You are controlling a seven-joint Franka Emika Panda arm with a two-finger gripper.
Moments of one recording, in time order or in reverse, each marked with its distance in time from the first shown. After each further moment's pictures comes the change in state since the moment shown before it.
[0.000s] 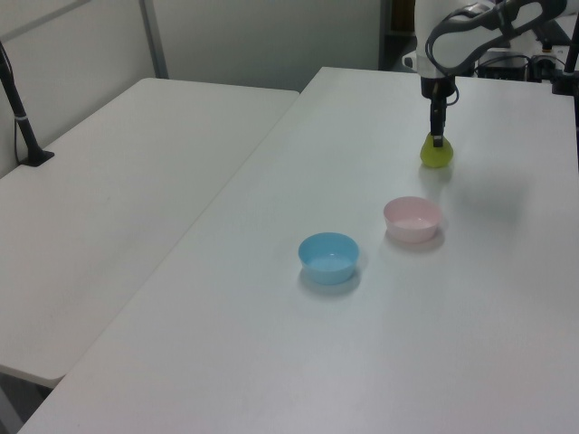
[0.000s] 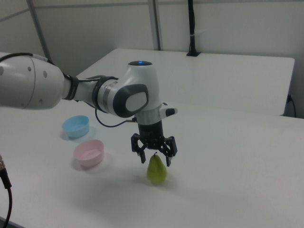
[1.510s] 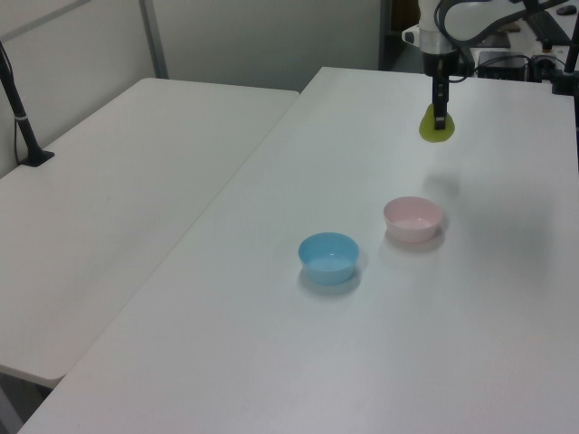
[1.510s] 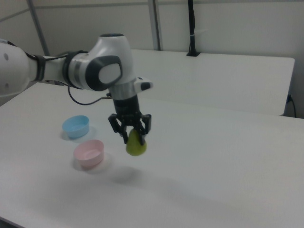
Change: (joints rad) arm 0.096 -0.165 0.012 -0.016 -0.012 -0.125 0.050
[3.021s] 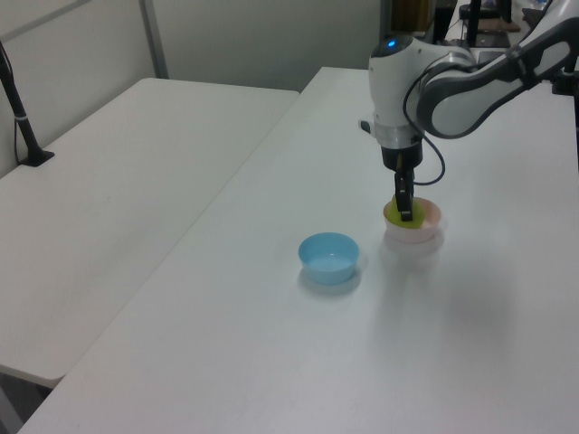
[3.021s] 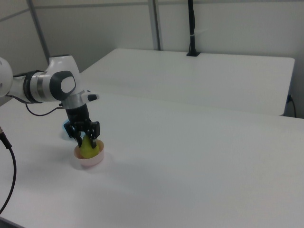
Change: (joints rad) arm 0.399 0.132 0.016 -0.044 0.021 0.094 0.408
